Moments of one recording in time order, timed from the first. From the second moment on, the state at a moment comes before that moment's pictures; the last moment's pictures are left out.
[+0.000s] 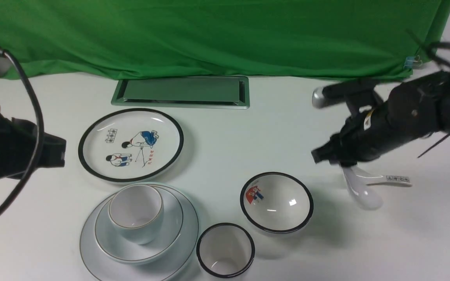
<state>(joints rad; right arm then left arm) 0.40 1.69 -1.20 0.02 0.44 0.01 -0.02 0.98 -0.86 -0.41 0.72 0.35</state>
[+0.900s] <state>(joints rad) 1.02 1.93 -1.21 0.02 -0.62 -0.06 -0.02 0.45 -0.86 0.07 1.04 0.05</state>
